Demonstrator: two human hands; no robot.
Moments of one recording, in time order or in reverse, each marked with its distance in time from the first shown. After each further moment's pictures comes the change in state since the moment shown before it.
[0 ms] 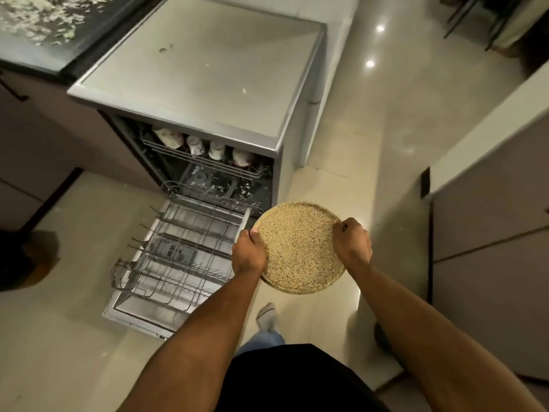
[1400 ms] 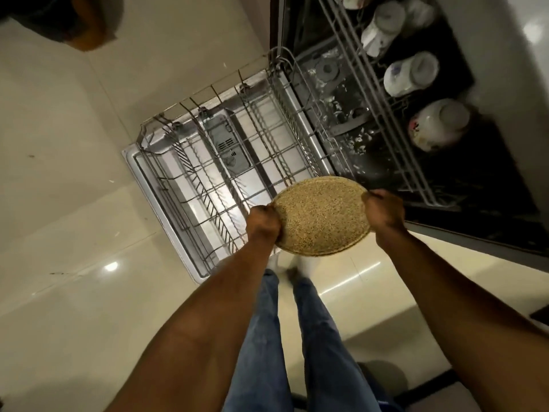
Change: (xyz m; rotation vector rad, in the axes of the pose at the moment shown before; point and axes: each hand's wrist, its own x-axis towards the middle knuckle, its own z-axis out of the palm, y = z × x) left_hand 0.260 -0.175 0.046 -0.395 0.089 -0.941; right_hand 0.206 -0.166 0.339 -0.338 -0.506 -0.218
